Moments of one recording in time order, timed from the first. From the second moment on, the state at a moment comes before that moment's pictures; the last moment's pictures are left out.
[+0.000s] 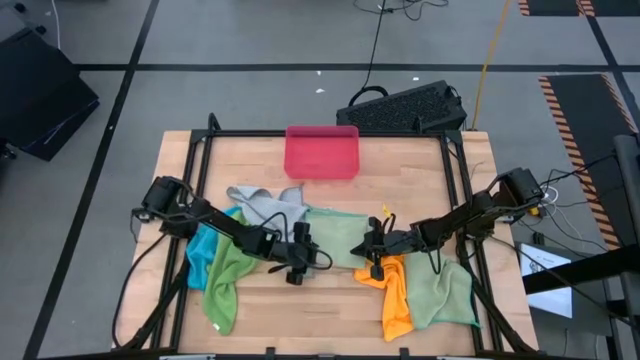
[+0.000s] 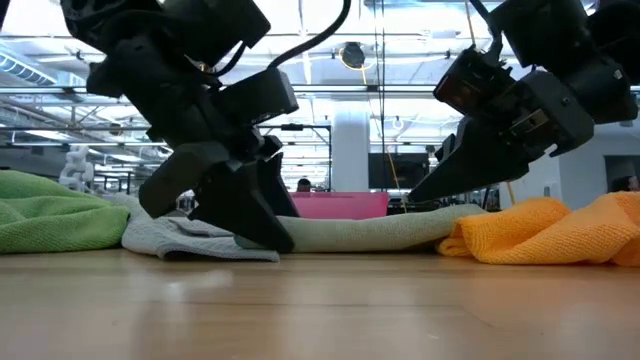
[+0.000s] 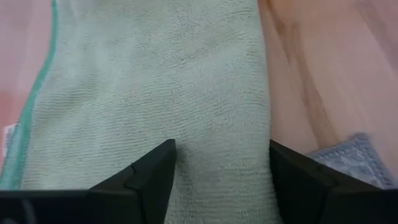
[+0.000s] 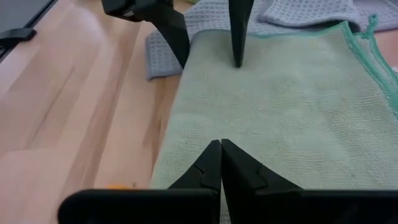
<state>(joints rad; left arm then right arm) -0.28 1.87 0.88 0.13 -0.27 0.06 0.30 1.61 0.44 0.62 0.21 0.28</state>
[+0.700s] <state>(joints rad) -0.19 1.86 0.88 0.12 -0.26 0.08 0.32 1.61 0.44 0.62 0.24 0.40</state>
